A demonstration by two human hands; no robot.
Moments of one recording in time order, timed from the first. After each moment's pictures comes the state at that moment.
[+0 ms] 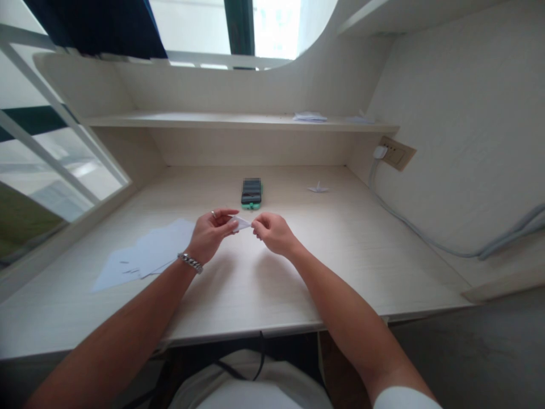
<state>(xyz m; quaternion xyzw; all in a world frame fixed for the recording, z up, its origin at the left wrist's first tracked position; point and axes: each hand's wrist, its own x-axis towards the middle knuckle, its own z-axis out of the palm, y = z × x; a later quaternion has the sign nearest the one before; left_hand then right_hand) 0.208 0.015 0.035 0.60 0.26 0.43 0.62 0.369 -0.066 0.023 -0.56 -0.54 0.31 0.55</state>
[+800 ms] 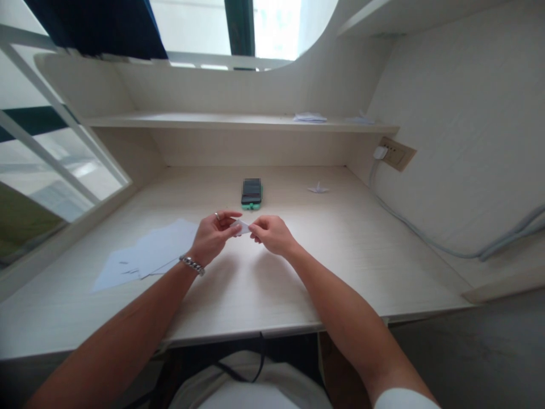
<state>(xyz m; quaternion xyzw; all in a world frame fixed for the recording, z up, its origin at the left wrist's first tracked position) 0.208 0.016 0.029 0.66 0.23 0.41 0.58 0.369 -0.065 0.023 -0.56 -0.54 0.33 0.53</state>
